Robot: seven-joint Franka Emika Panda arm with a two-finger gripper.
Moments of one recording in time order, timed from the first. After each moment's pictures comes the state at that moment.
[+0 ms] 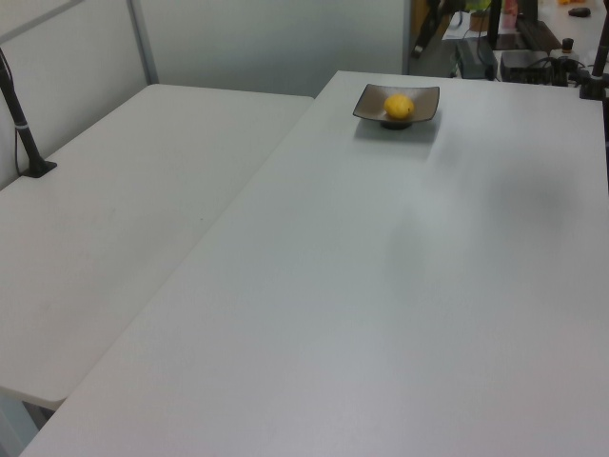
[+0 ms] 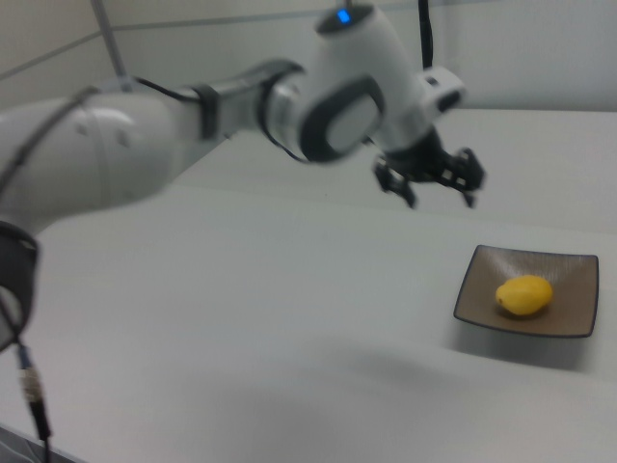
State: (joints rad) arm -0.29 0.35 -0.07 -1.44 0.04 2.23 -0.50
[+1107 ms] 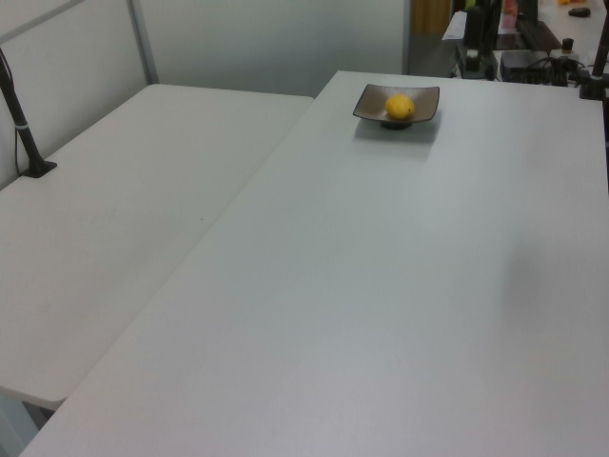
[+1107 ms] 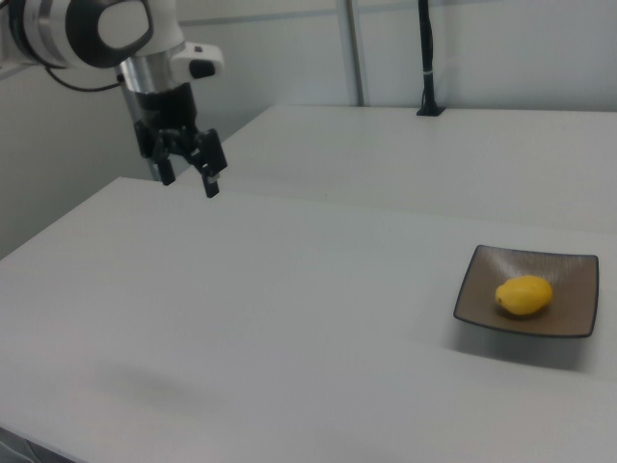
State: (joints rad) arm 0.09 -0.09 0.01 -1.66 0.04 1.59 0.07
